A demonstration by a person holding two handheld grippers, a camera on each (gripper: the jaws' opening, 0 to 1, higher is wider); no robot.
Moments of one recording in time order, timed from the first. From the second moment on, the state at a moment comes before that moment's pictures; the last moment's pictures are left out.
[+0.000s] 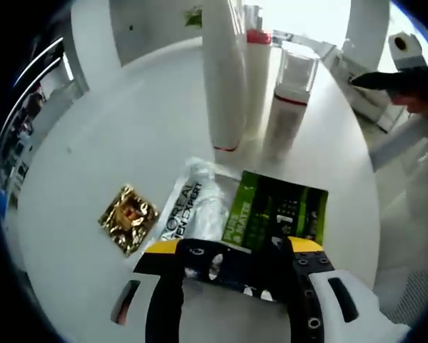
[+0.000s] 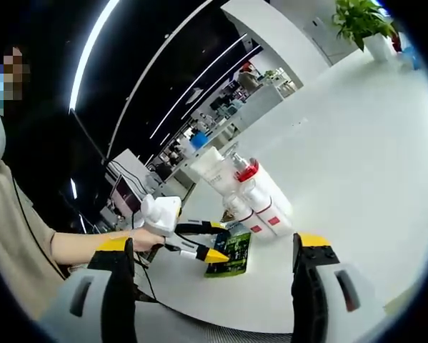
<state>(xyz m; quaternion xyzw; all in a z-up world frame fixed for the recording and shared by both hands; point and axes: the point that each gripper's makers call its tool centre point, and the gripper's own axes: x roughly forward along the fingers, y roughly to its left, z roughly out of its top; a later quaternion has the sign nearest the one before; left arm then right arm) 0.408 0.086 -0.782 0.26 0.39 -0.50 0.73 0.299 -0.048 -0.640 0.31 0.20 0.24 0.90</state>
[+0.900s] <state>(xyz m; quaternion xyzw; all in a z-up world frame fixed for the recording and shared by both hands) 0.389 0.094 -0.776 0.24 0.41 -0.48 0.74 0.299 -0.050 -0.642 0.26 0.21 0.23 0.92</state>
